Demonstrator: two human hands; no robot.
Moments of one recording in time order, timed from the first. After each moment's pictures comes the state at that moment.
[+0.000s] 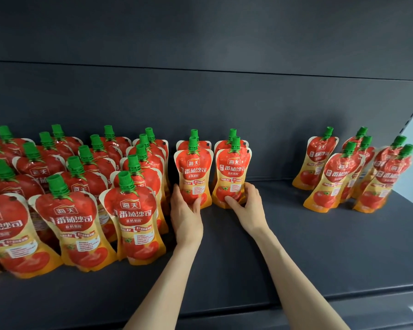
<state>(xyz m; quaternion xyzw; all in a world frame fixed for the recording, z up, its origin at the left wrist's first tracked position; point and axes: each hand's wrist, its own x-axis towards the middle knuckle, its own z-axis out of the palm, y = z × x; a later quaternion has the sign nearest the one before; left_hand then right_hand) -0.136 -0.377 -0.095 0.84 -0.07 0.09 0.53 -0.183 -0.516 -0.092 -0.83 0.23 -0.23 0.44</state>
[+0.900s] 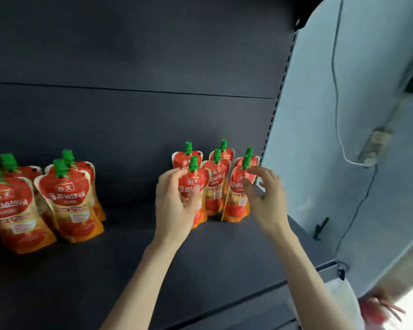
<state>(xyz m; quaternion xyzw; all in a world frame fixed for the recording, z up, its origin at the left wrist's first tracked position) -0.272 -0.613 -0.008 0.71 -0.36 0.16 0.59 -0.383 -0.759 0.011 -0.80 0.23 -0.46 0.29</state>
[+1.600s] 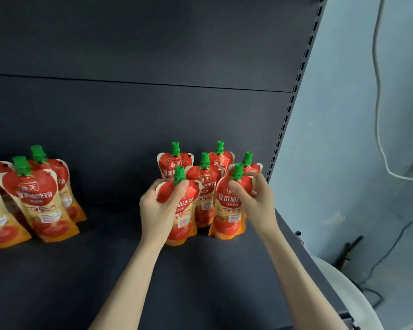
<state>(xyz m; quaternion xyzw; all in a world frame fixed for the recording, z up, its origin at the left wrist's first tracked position) -0.261 -0.682 -0.022 0.65 -0.19 0.05 0.73 -0.342 -0.851 -0.016 -0.73 0.15 -0.35 0.57</state>
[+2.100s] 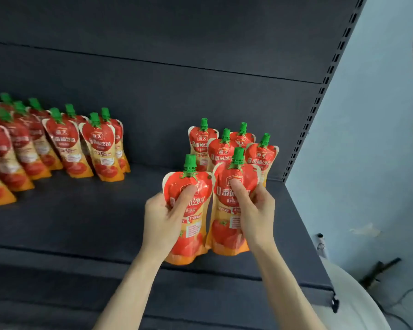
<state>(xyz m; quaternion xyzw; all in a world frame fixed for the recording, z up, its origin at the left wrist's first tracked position) -0.398 -0.635 -0.012 0.66 -0.15 0.11 0.72 -0.426 -0.782 -0.012 -0.66 0.07 -0.31 0.69</state>
